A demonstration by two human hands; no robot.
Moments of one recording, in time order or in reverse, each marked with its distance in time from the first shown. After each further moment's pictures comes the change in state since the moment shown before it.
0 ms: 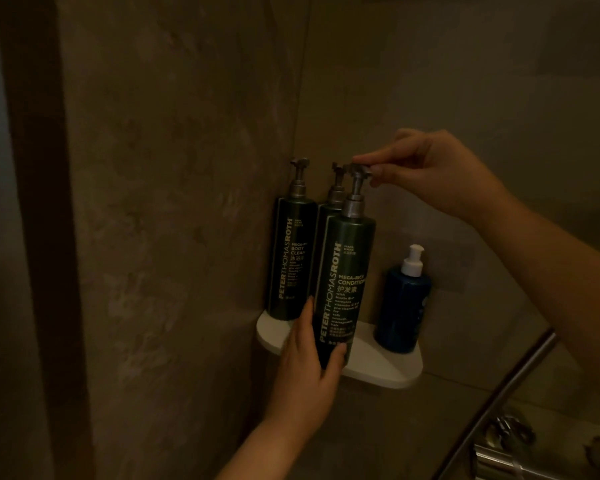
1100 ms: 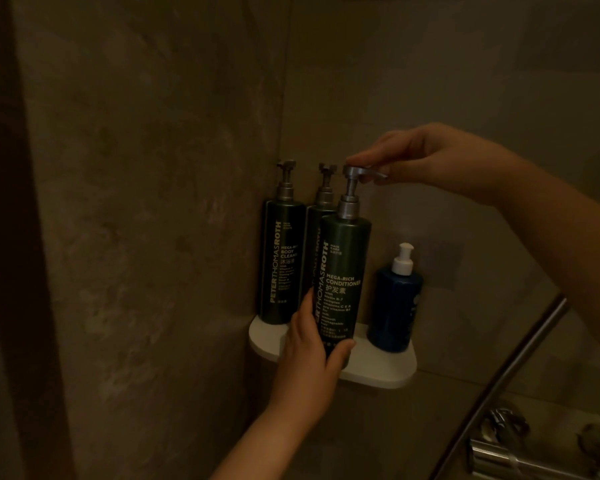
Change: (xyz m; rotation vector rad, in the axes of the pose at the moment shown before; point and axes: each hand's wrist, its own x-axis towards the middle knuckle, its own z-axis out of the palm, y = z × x) left_hand 0.017 0.010 0.004 0.067 -0.043 0.037; right_hand 0.001 -0.004 -0.028 0.092 -0.279 0.159
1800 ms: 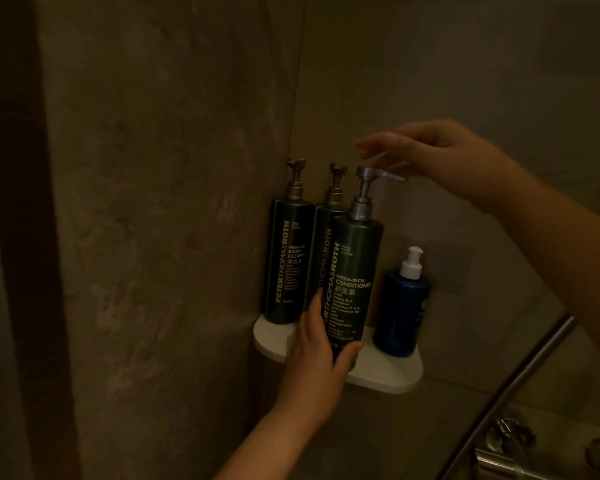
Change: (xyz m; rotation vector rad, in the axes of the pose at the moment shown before) left_hand 0.001 0.003 0.001 -0.037 -0.036 -0.041; right_hand 0.008 0.003 0.010 -0.063 0.188 0.008
